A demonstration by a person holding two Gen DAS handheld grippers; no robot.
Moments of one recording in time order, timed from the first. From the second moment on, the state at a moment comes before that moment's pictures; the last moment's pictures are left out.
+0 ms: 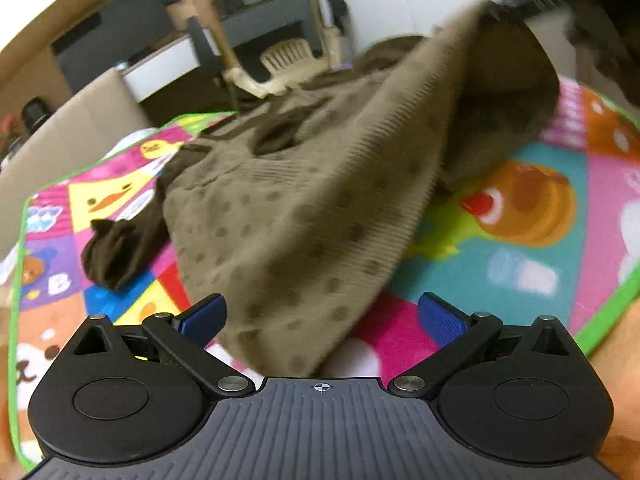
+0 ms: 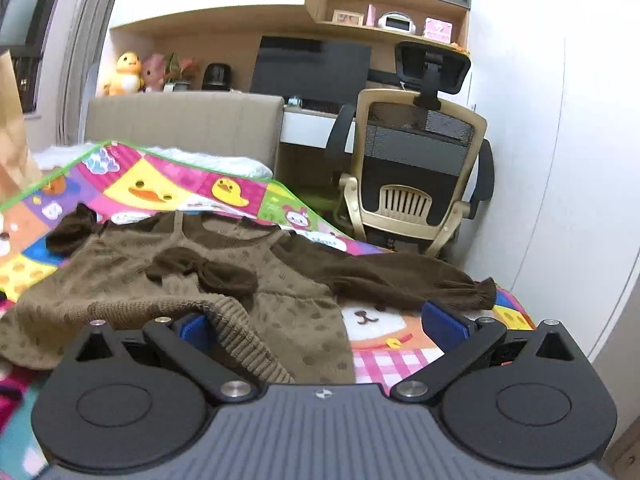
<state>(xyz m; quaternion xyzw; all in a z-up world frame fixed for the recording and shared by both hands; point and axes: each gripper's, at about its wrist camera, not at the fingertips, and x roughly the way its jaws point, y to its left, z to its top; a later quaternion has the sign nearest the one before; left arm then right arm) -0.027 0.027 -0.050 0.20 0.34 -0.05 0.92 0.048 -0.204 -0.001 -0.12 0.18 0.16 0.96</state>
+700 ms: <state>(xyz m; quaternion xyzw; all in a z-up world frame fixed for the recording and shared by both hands) -0.057 0.090 0.045 0.26 0.18 0.16 0.94 0.021 -0.247 0.028 -0.25 0.07 -0.01 0.96</state>
